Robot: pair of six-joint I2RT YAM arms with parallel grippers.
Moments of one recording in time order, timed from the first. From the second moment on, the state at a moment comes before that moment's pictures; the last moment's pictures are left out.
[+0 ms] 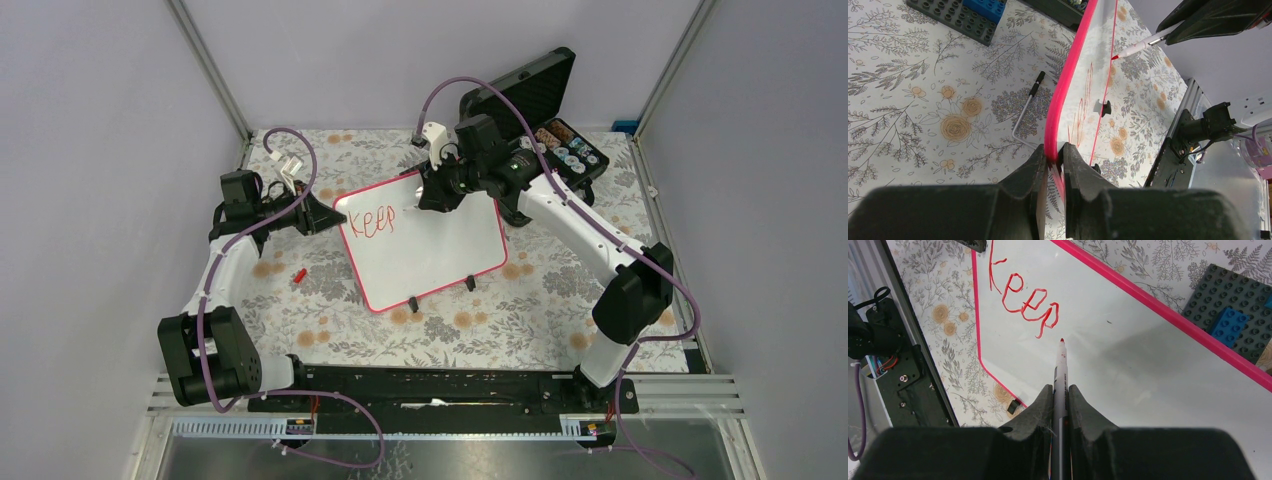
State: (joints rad) left arm 0.18 1.31 0.92 -0.25 1.14 0.01; right arm 0.65 1.74 1.70 -0.65 -0.46 -0.12
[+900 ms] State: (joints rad) left arm 0.18 1.31 0.92 -0.25 1.14 0.01; right arm 0.65 1.76 1.72 -0.65 -0.40 -0.13
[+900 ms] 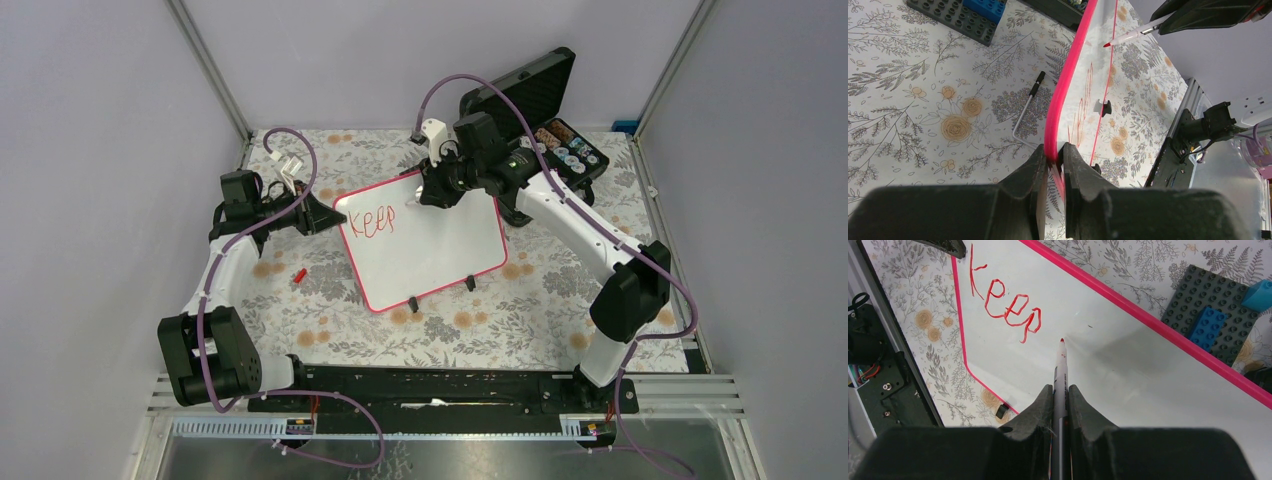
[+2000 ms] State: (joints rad) left arm 0.18 1.31 0.92 -0.25 1.14 0.02; right arm 0.65 1.79 1.75 -0.66 -0.39 -0.14
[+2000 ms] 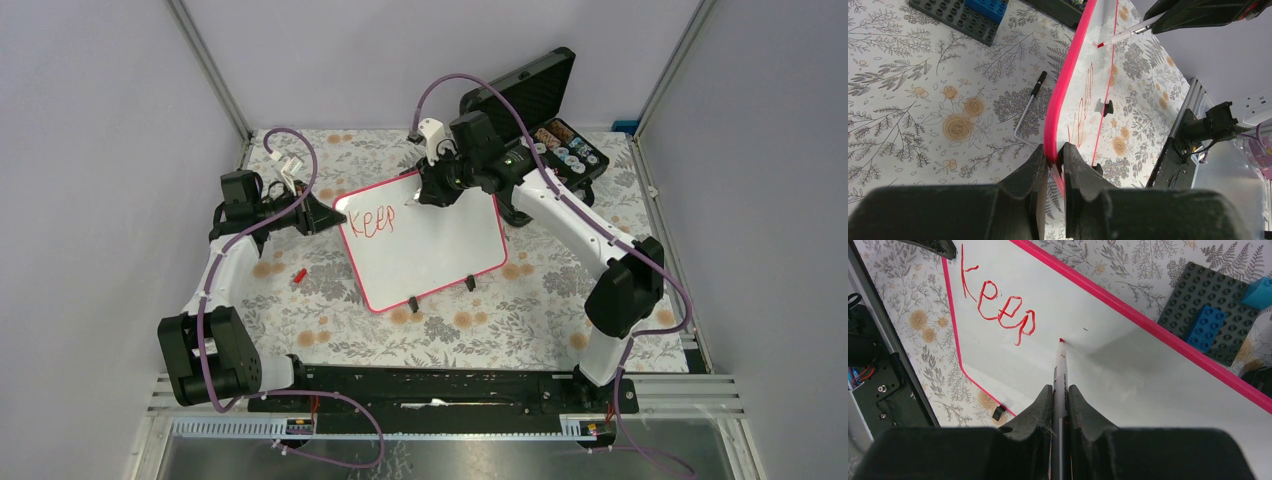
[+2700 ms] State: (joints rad) left arm 0.18 1.31 0.92 -0.25 1.14 0.02; right arm 0.67 1.80 1.76 -0.67 -0.40 -0.14
